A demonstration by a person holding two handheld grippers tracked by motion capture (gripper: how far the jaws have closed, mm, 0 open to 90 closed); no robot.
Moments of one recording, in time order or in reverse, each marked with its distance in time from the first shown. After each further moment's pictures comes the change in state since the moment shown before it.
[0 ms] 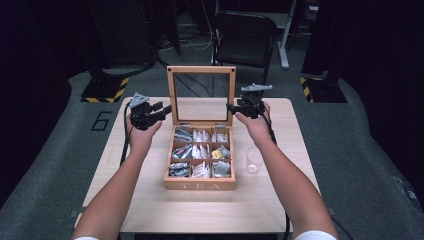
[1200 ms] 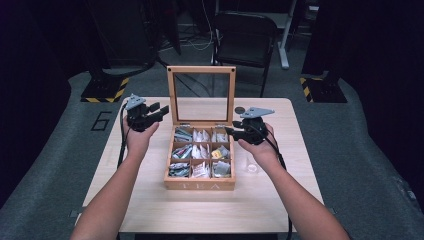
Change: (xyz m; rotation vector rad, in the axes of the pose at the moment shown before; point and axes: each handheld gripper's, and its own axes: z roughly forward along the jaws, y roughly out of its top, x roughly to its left) left arm 0.002 -0.003 -0.011 -0.010 0.015 -0.002; right arm 0.044 -0.049 -0.052 0.012 0.122 -0.164
